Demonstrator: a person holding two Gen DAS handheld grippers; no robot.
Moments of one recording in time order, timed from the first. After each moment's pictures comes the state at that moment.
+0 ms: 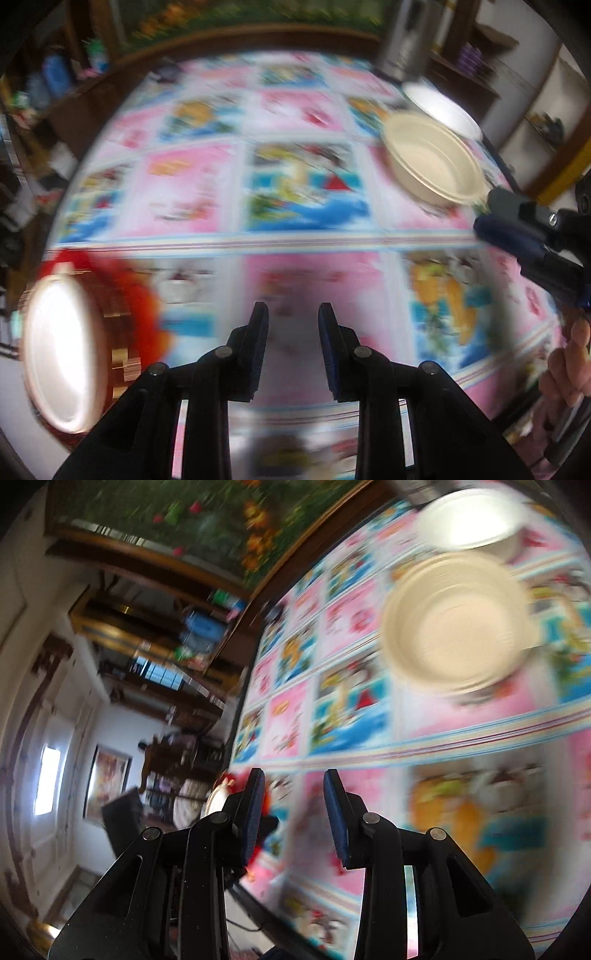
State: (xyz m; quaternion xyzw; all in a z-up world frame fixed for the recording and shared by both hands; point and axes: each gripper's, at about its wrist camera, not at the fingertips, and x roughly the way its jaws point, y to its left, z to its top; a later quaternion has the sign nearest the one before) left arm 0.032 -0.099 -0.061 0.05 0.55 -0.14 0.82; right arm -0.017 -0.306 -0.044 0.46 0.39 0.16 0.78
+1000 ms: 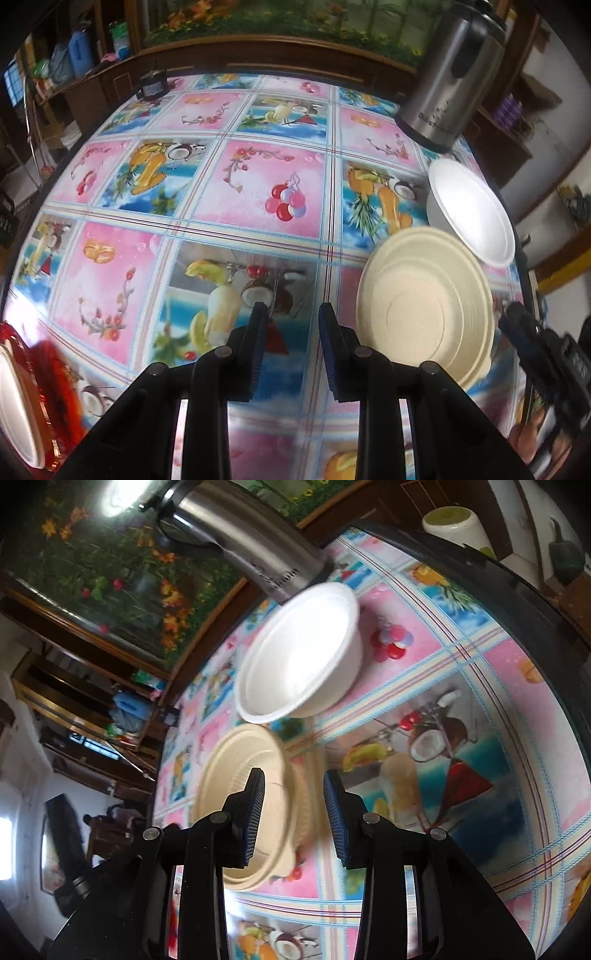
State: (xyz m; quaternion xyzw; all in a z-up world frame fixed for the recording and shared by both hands) left arm 0.151 -0.172 -0.053 -0.04 0.52 -0.06 0.85; right arm 0.020 -0.457 -0.081 0.46 0.35 -0.01 0.82
